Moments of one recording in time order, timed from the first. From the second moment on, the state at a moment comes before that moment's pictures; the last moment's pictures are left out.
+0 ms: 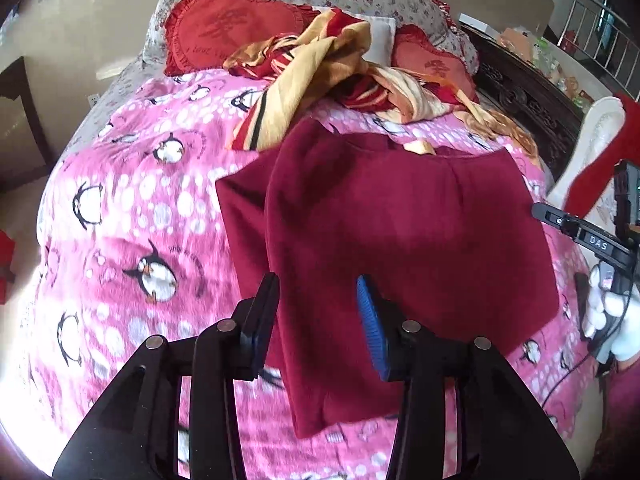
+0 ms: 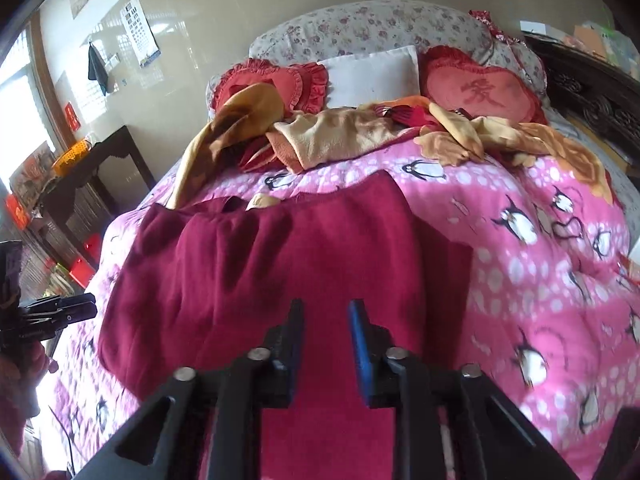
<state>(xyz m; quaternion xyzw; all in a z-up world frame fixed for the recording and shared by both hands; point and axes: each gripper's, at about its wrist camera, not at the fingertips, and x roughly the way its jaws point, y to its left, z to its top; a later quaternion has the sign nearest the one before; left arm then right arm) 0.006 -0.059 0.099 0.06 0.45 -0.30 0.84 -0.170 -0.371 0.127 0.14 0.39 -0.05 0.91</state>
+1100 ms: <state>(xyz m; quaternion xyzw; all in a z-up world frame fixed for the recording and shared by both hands) 0.080 -0.096 0.057 0.05 0.47 -0.21 0.85 -0.056 -0.294 0.121 0.10 0.40 0.04 0.91</state>
